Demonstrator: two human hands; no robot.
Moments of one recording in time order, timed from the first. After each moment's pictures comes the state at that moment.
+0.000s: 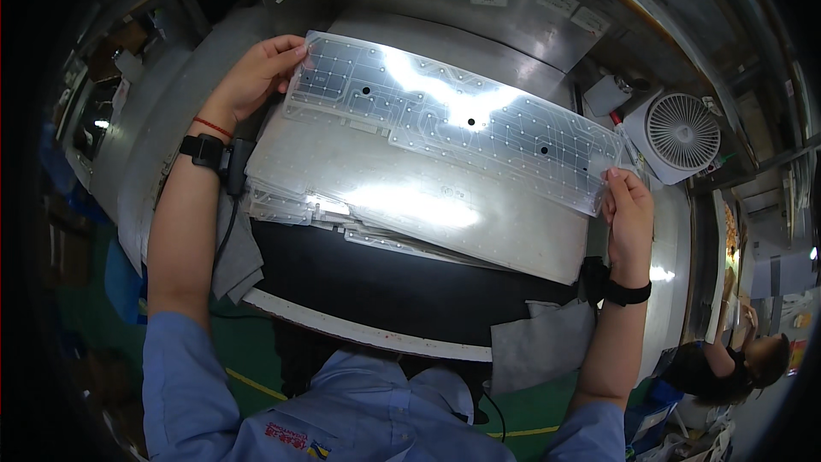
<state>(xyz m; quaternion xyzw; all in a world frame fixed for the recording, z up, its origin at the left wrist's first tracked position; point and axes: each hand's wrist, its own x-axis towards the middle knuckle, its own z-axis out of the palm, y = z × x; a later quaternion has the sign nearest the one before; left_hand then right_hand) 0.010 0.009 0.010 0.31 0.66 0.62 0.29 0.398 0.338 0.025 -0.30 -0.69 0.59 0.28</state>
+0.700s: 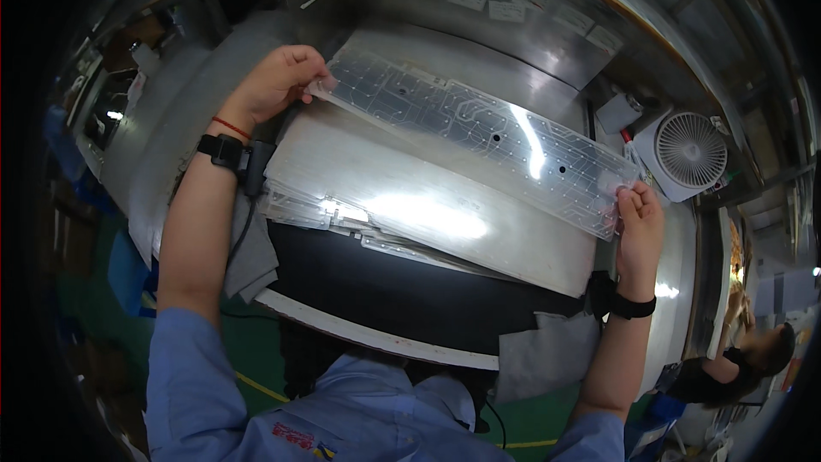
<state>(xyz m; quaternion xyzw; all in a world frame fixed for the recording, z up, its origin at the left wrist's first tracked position) -0.004 -0.010 0.007 0.36 0.59 0.63 0.35 0.401 0.349 0.016 -0.28 -0.69 0.59 0.33</state>
